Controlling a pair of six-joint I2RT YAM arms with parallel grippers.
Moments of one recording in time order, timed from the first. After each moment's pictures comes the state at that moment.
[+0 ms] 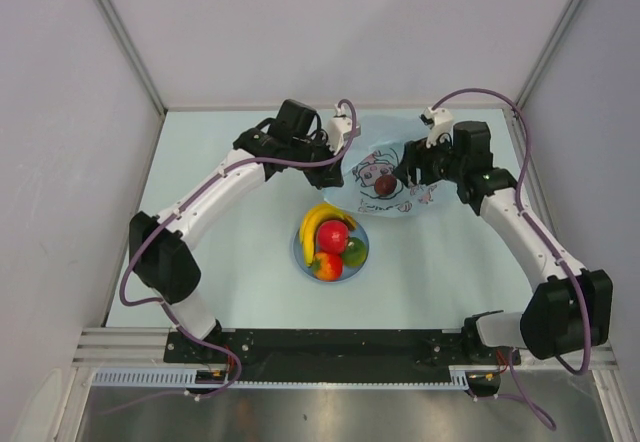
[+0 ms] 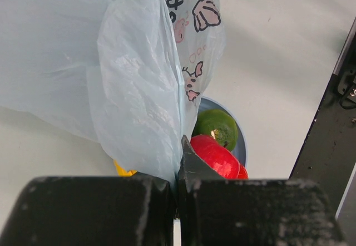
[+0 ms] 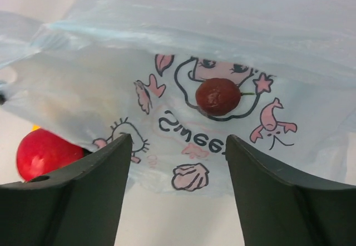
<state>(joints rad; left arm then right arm) -0.61 1.69 1.63 -0.72 0.51 0.22 0.23 1.31 1.09 -0.31 -0.40 0.01</state>
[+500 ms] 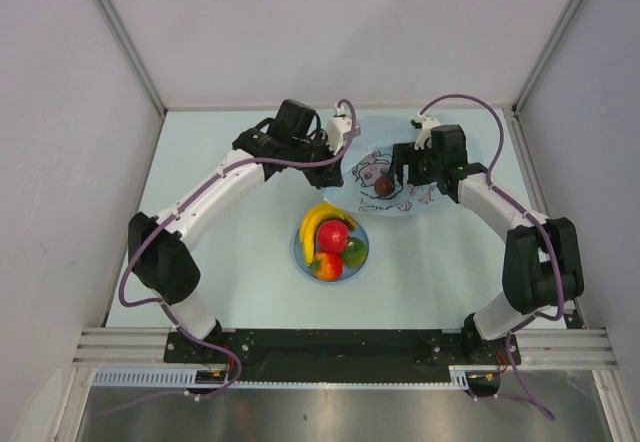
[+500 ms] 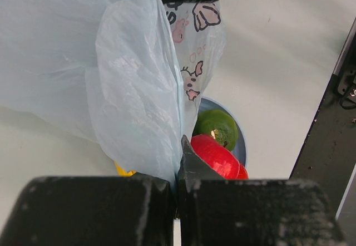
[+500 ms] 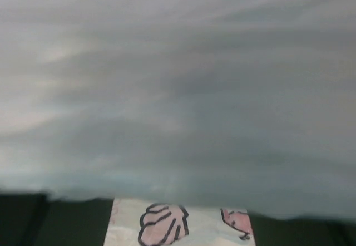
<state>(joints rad) -0.61 1.69 1.63 -0.72 0.51 0.22 0.24 1.56 1.09 -0.18 -0.26 0.14</state>
